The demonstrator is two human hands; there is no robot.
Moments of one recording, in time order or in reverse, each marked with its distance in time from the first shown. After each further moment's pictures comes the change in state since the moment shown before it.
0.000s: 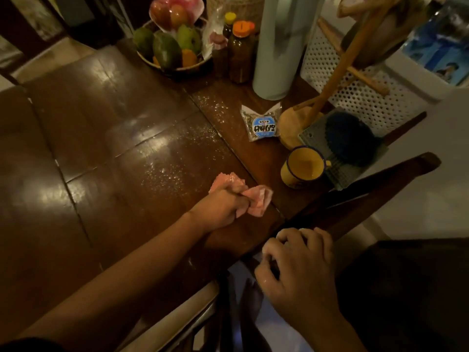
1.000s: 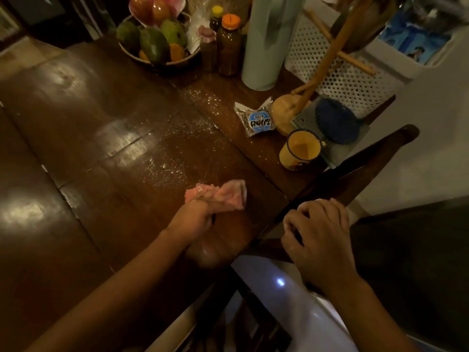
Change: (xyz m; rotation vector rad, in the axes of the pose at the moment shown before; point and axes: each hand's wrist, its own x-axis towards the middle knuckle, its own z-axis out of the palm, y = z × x) left_hand -0.081 -0.037 0.020 -0.118 0.156 -0.051; right_hand -0.007 -0.010 0.007 -0.080 0.154 0.038
